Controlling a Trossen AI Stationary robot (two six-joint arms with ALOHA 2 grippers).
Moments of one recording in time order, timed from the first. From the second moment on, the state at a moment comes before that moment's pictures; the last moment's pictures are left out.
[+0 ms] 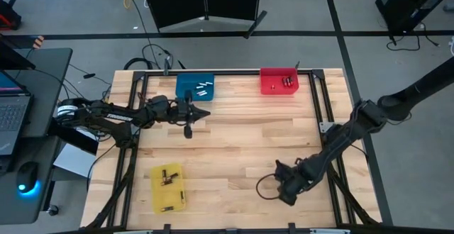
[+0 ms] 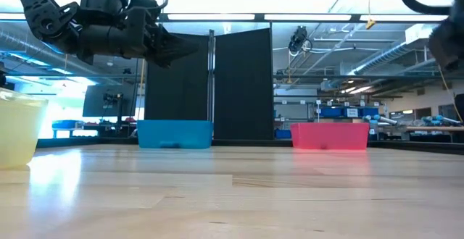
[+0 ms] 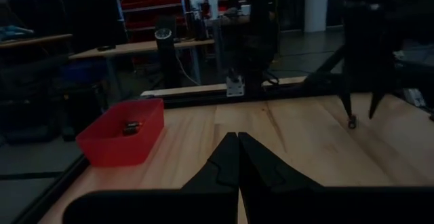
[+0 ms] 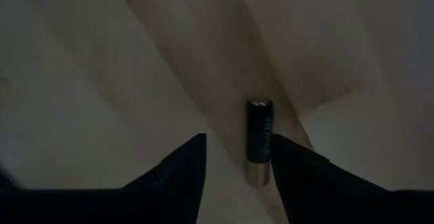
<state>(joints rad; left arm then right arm) 0.27 1.26 0.33 0.94 0.21 0.11 0.71 1.63 0.94 -0.75 -0.07 1.29</state>
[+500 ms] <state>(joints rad) 0.27 1.26 0.33 0.92 0.19 0.07 0.72 1.68 0.88 -0.72 -0.02 1.21</state>
